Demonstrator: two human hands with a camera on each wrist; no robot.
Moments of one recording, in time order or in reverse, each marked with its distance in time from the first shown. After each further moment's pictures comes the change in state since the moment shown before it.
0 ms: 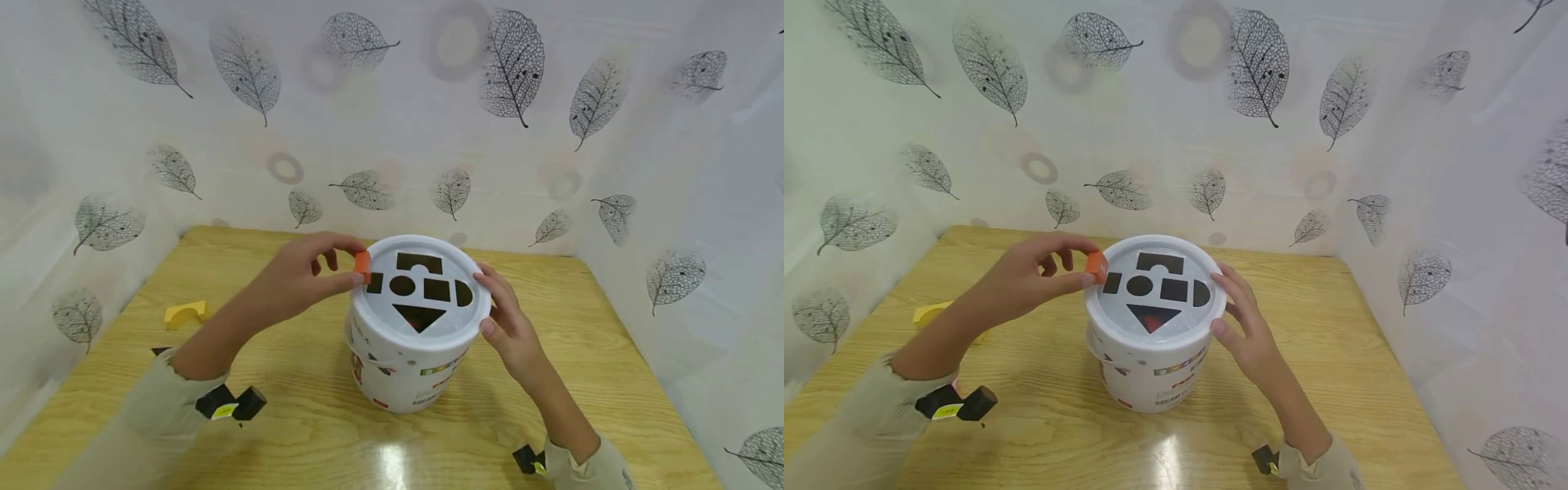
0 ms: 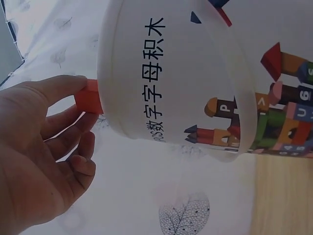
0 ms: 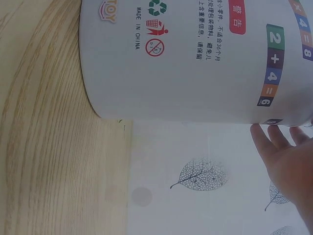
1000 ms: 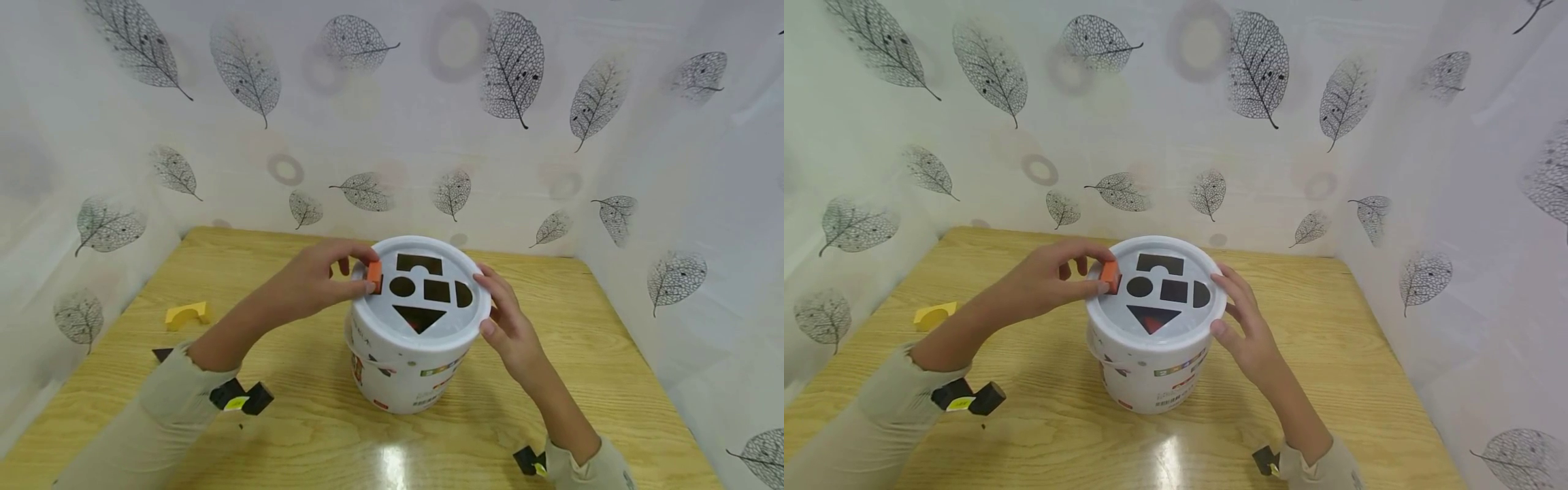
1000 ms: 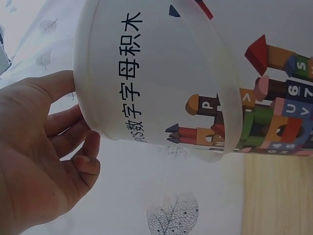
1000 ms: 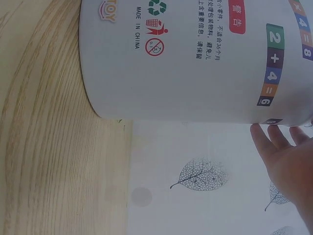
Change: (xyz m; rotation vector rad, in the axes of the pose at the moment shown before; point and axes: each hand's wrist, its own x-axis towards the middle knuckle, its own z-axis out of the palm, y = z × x) left_hand 0.013 0.002 0.008 0.011 -0.113 0.008; right_hand 0.001 0.000 0.000 -0.013 0.005 0.008
